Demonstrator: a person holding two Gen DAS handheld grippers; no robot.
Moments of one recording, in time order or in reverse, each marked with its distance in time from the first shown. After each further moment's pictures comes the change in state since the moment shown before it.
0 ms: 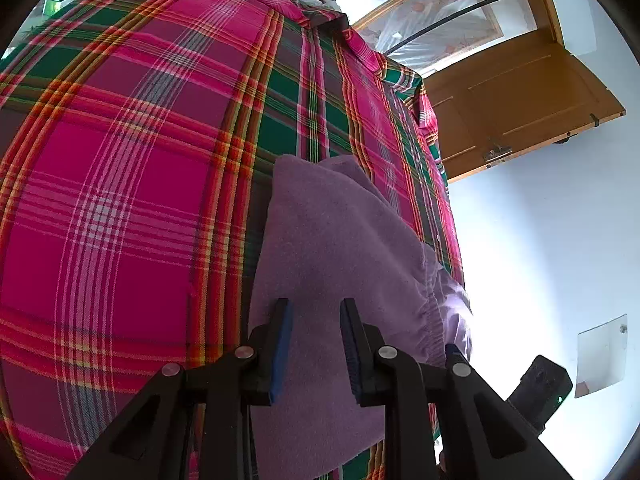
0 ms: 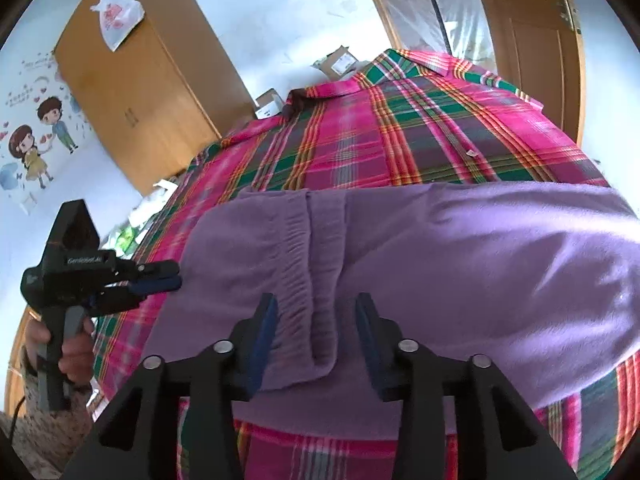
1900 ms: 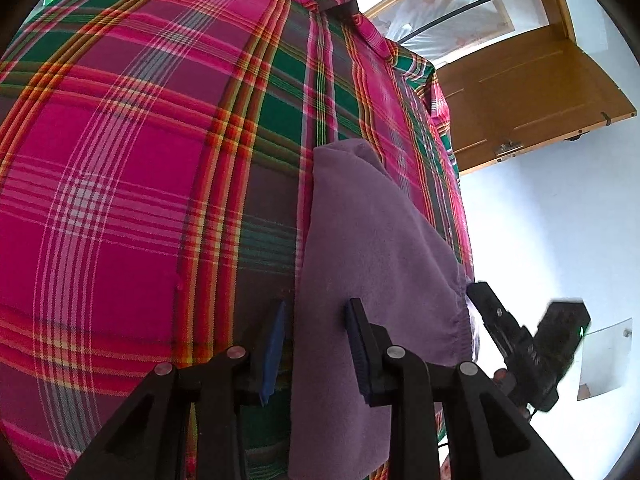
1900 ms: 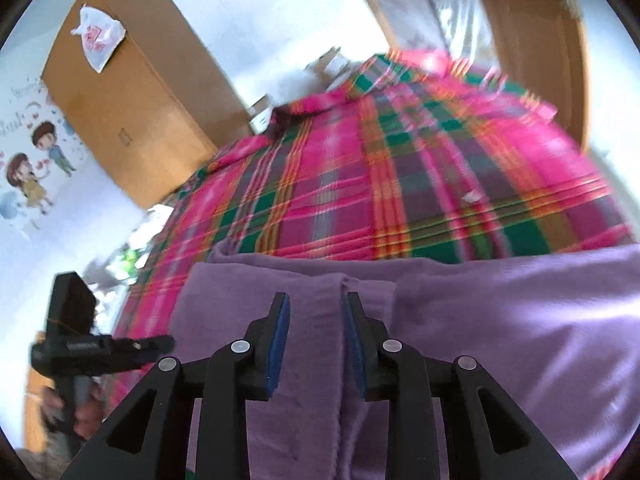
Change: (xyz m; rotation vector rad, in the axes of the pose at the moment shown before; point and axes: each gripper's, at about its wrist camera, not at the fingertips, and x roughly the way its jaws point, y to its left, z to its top) left arm 0.016 -0.009 0.000 -0.019 0.045 0.037; right arm 0.029 -0.042 0.068 0.077 0.039 0.049
